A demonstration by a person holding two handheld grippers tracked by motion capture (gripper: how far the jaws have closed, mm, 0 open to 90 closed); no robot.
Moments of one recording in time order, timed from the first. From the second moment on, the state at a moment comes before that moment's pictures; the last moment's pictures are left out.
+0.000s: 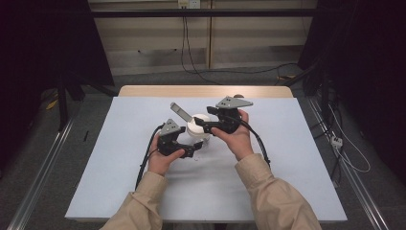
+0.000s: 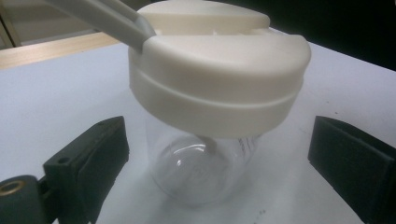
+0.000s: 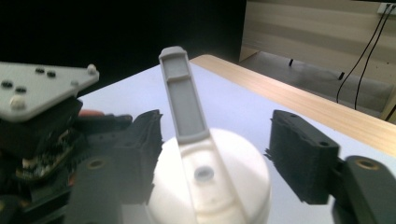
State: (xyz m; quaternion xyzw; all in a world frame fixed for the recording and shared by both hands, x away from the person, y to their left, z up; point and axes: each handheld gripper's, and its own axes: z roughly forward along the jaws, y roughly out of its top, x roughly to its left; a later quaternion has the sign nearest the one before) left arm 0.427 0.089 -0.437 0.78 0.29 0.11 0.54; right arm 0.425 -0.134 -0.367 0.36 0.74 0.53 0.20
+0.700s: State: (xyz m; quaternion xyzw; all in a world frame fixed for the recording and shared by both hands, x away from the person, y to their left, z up) left arm 0.407 0.124 -0.428 0.78 0.30 0.13 0.53; right arm 0.383 -0.180 -0.383 0.36 0.74 0.54 0.18
